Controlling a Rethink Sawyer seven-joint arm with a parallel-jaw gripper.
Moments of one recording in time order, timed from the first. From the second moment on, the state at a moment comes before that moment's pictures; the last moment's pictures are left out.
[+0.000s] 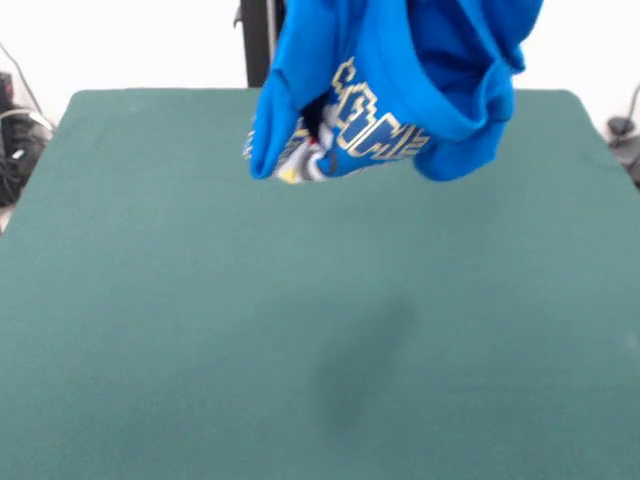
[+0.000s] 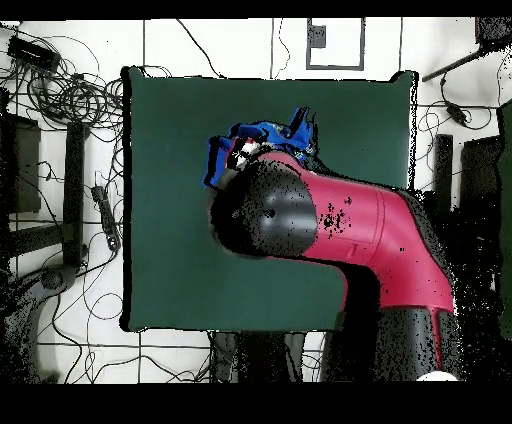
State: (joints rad) arm -0.27 -1.06 0.14 1.62 -0.03 0.67 1.97
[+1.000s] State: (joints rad) arm -0.36 -1.07 0.26 1.69 -0.13 0.37 1.97
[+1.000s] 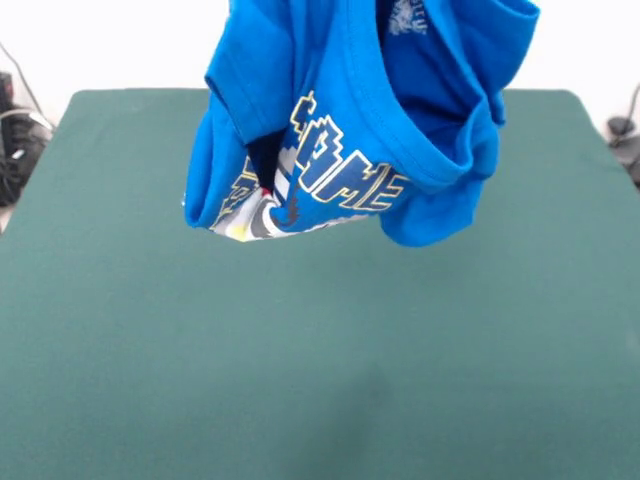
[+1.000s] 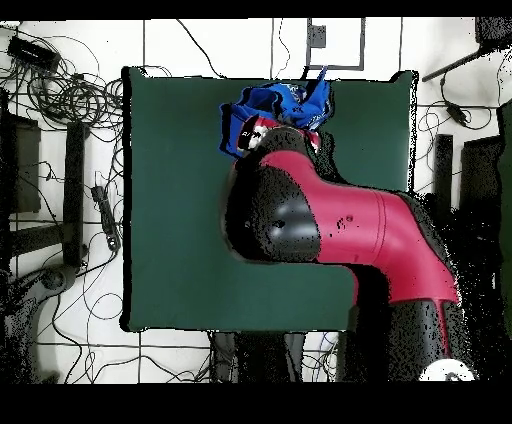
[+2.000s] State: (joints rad) arm -0.33 -1.04 0.25 1.73 -0.27 0.11 1.97
